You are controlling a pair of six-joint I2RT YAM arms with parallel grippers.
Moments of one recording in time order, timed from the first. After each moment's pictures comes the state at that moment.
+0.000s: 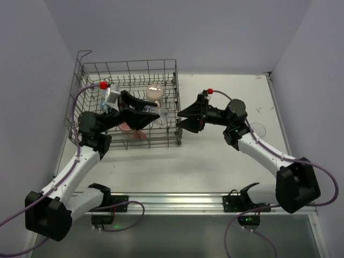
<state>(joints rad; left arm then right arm) -0.30 1.02 0.74 0.80 0.91 -0.71 0.45 1.30 0.80 0.66 -0.96 1.85</state>
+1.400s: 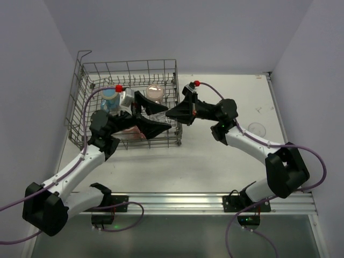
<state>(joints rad) -0.45 1.07 0.74 0.77 0.84 -0.62 0.57 1.47 0.92 1.03 -0.92 2.02</state>
